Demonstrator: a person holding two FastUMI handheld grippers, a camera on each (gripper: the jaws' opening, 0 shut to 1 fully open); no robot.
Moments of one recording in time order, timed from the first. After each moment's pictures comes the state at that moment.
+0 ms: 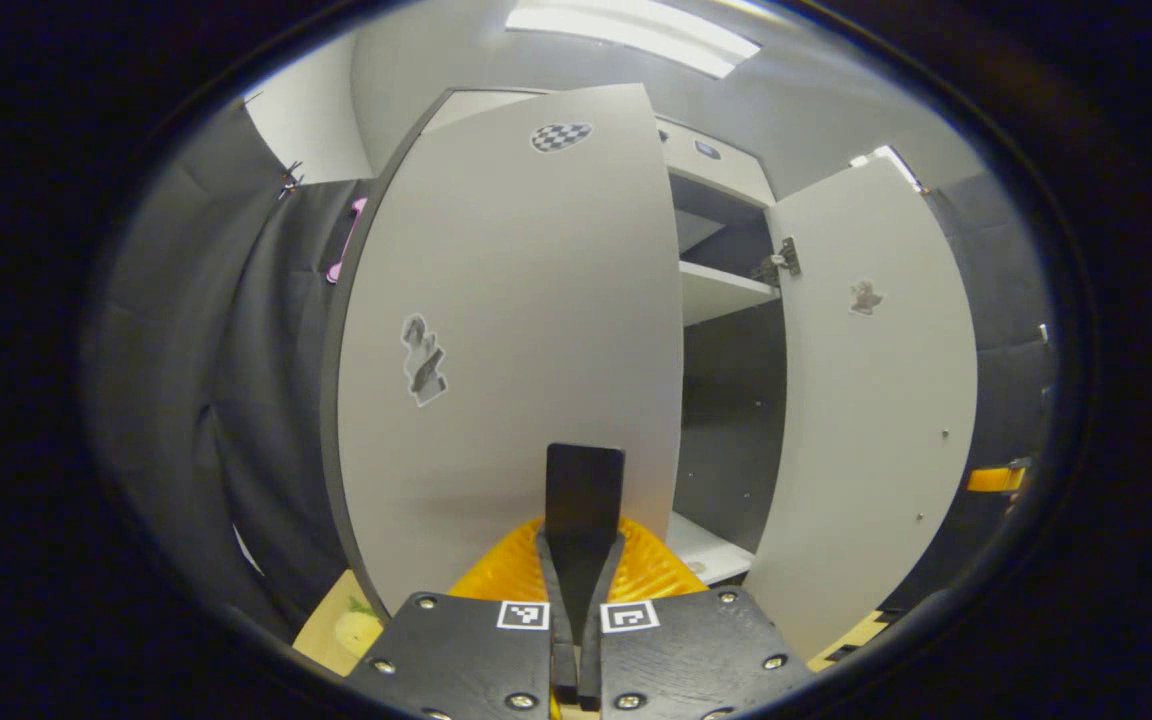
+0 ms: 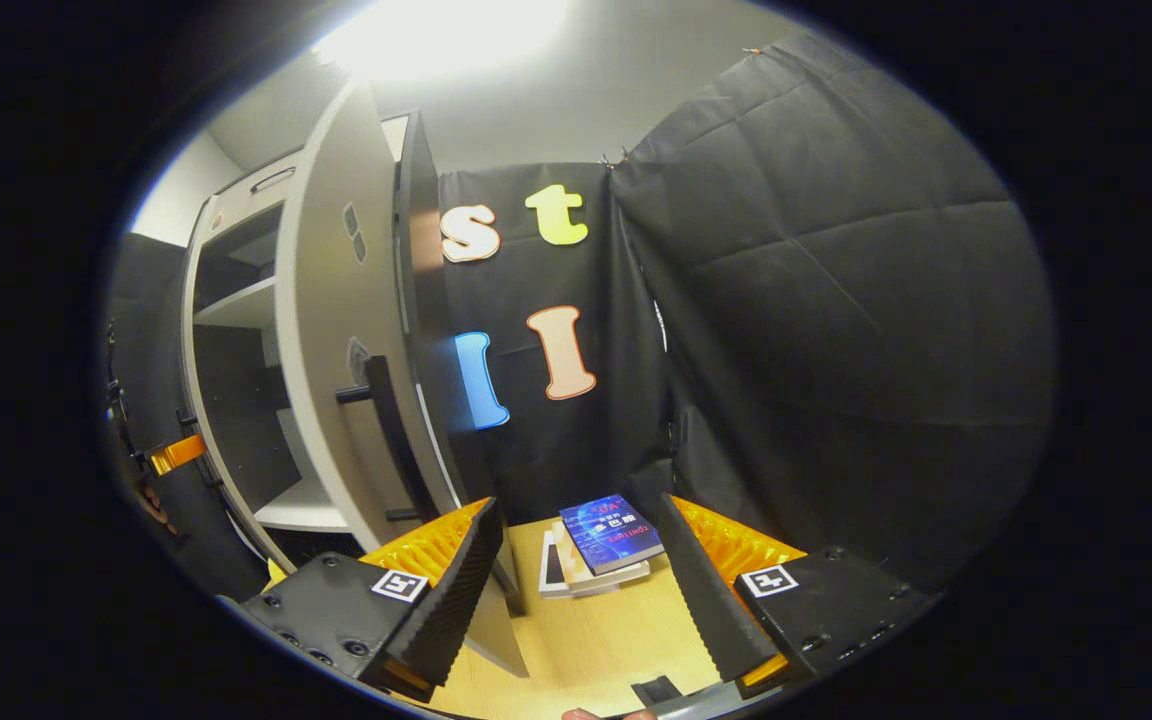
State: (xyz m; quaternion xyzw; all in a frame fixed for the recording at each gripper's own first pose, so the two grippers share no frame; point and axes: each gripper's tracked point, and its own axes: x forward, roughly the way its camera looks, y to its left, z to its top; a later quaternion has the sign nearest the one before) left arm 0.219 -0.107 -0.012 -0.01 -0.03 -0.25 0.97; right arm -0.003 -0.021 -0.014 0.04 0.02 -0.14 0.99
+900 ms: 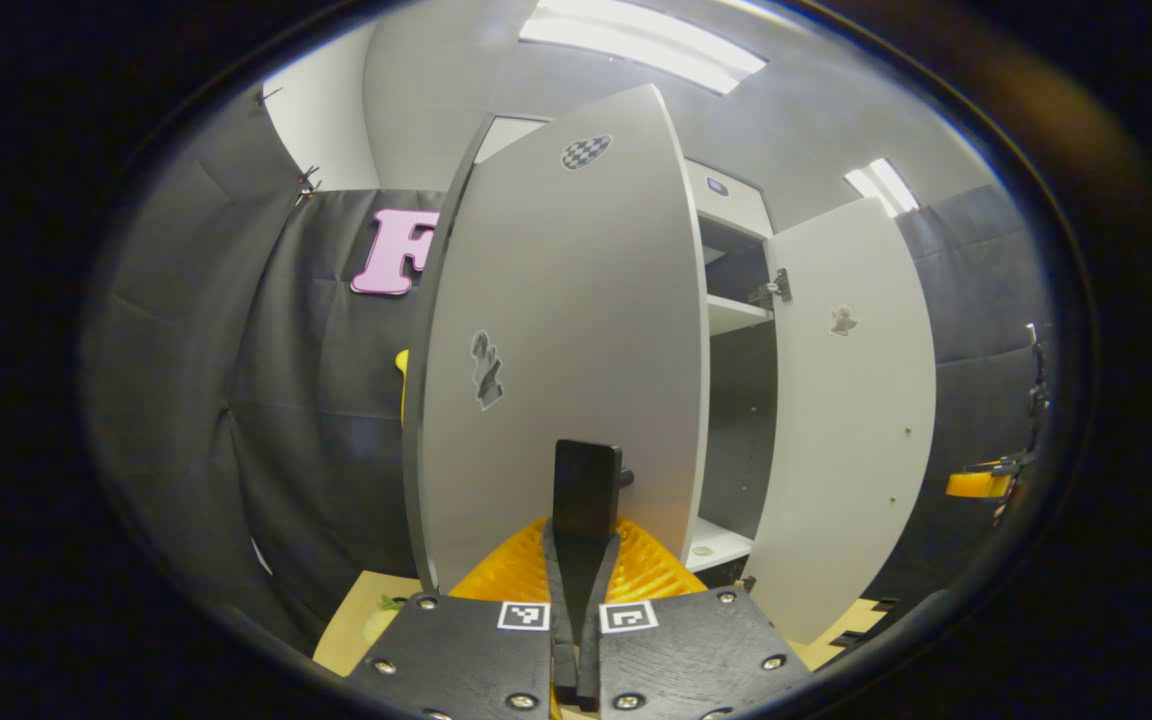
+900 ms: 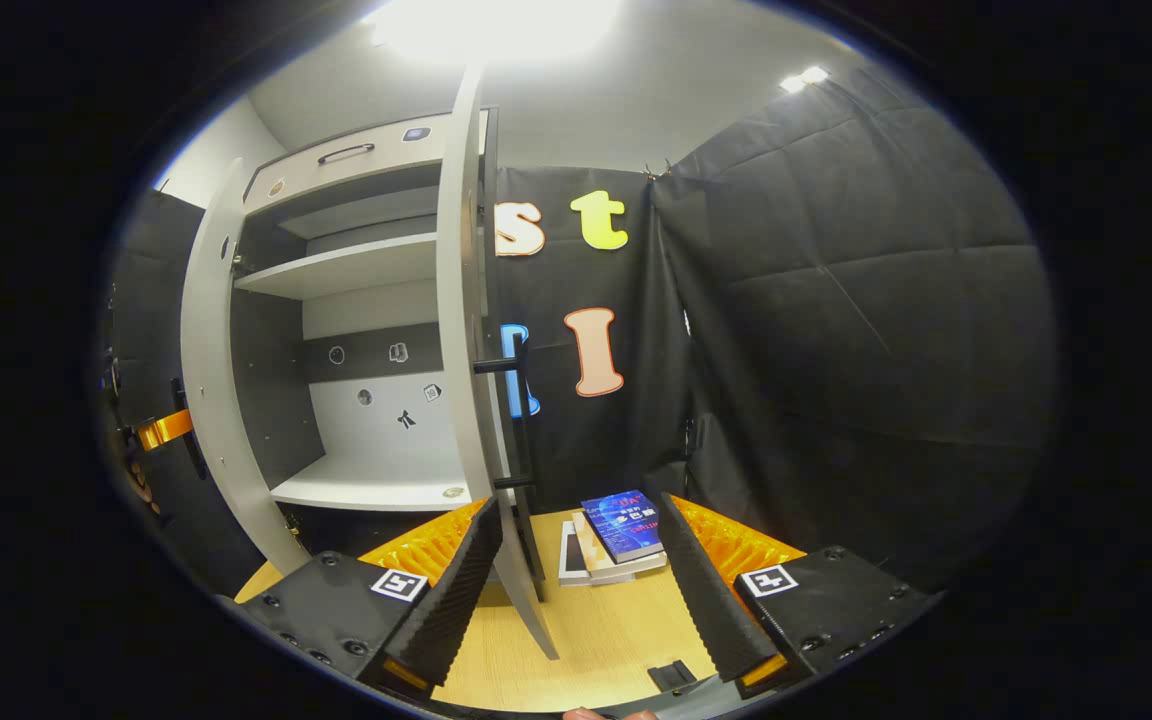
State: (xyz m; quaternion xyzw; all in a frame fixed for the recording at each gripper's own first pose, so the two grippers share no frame) left arm 0.181 -0.026 -0.012 -0.02 -0.04 -0.25 0.97; right arm -0.009 0.057 -0.019 -0.01 0.02 -0.12 0.99
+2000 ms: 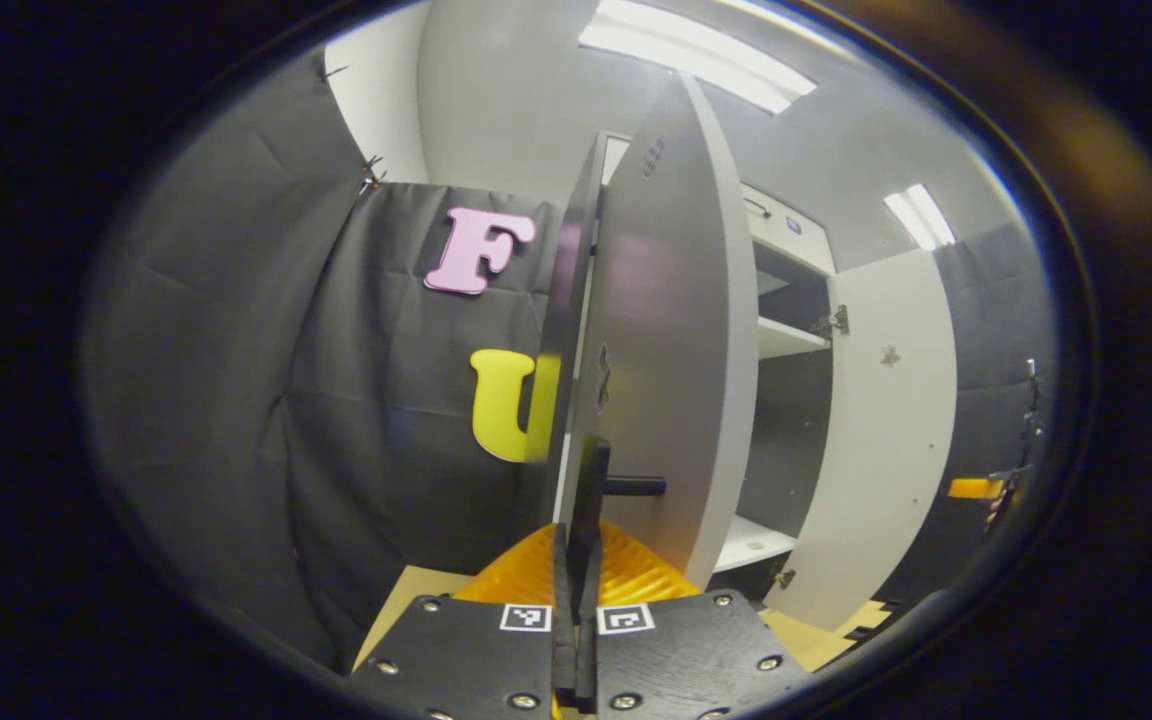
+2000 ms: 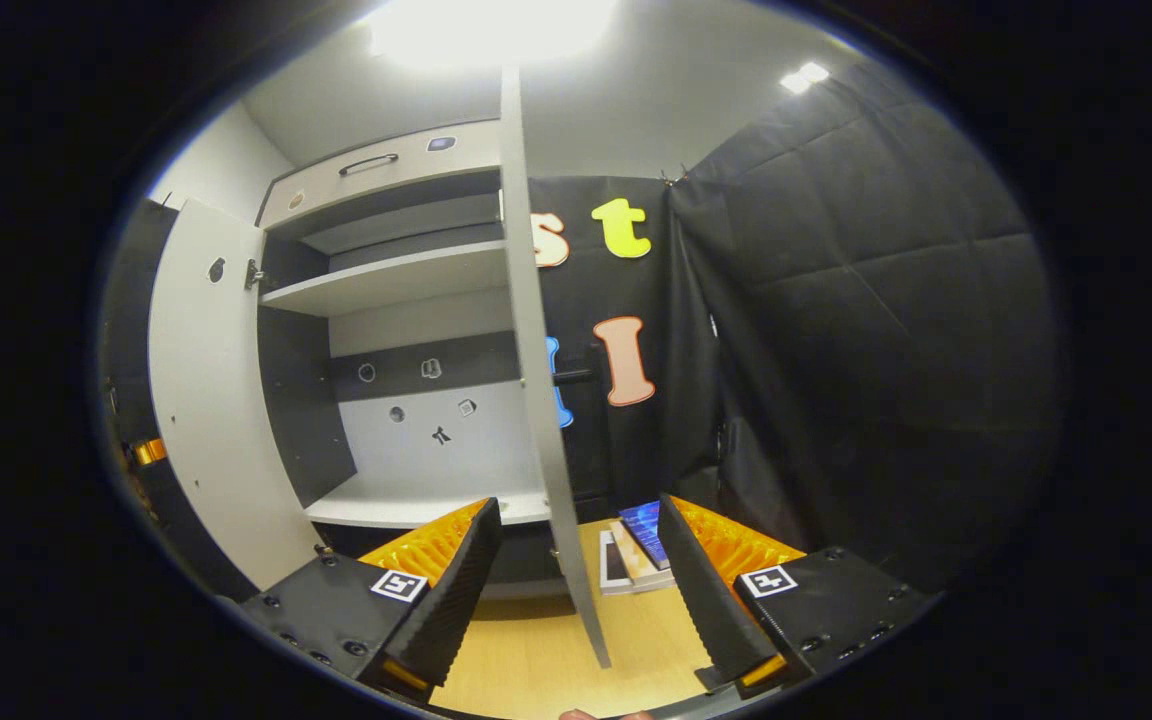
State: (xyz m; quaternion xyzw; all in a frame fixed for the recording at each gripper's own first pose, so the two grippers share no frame) left arm 0.195 0.118 -0.010 -0.05 -0.04 -0.21 0.98; right arm 0.010 0.108 -0.017 0.01 0.01 -0.09 1.00
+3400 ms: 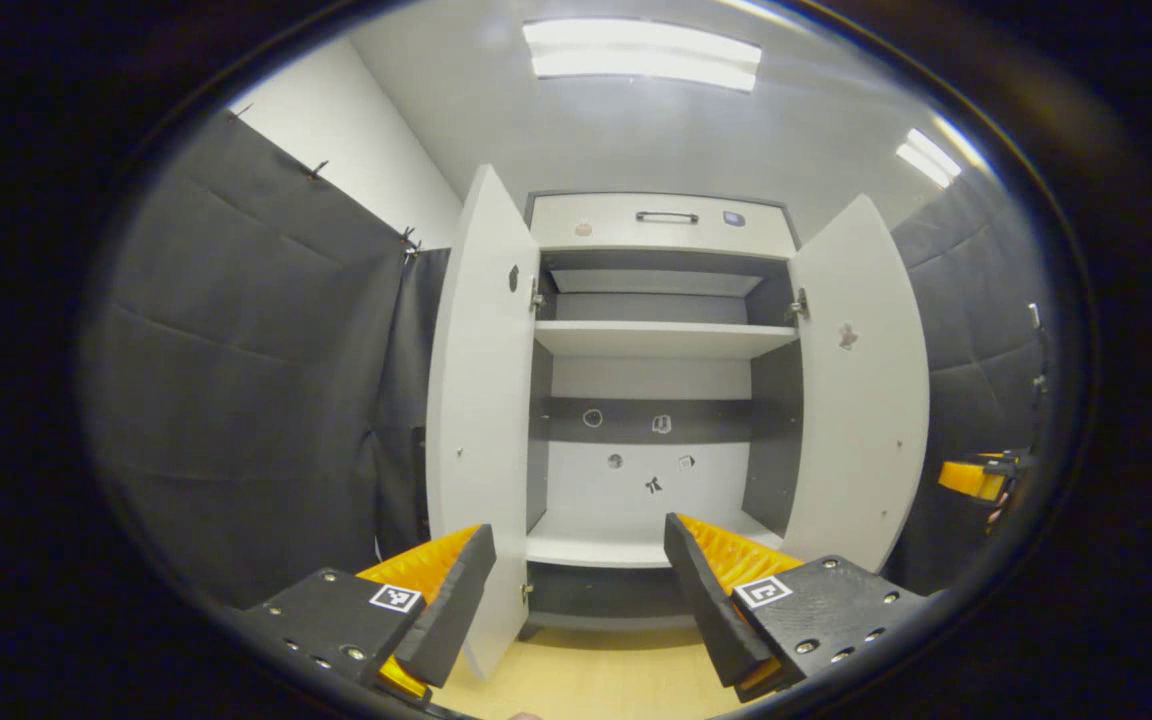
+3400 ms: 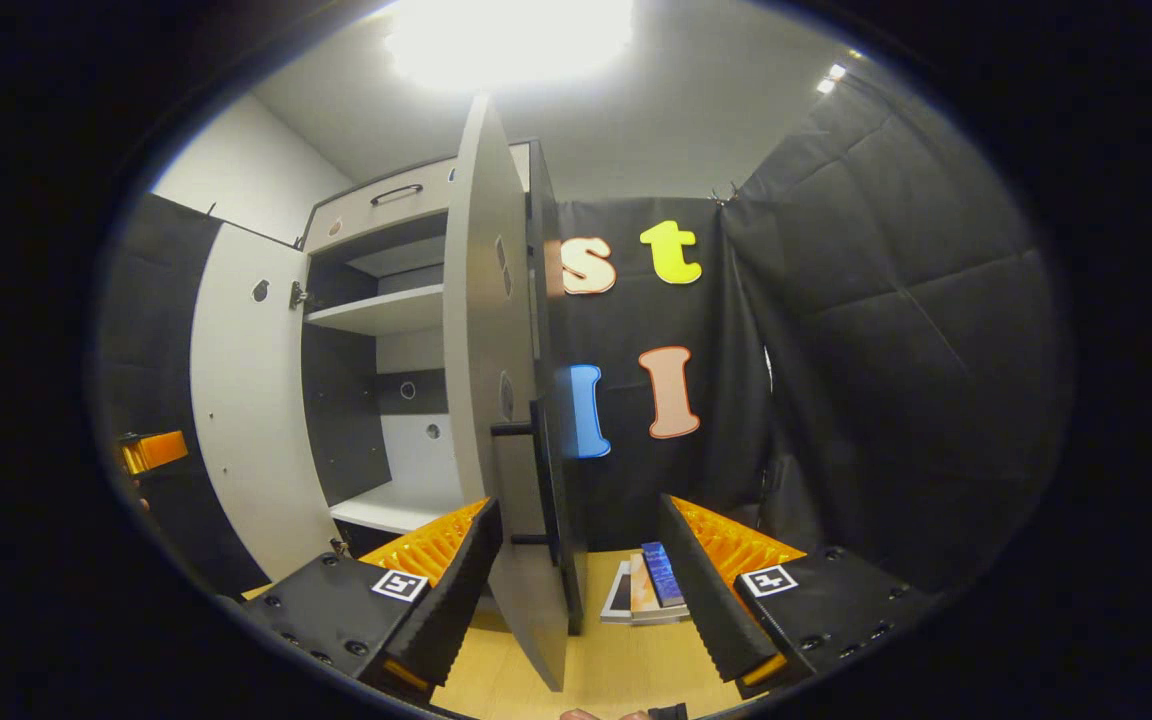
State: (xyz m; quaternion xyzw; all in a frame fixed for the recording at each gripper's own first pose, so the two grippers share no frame) left arm 0.002 -0.050 -0.001 0.01 -0.06 -0.06 1.00; right arm 0.018 0.032 0.027 -0.02 -0.04 0.01 1.00
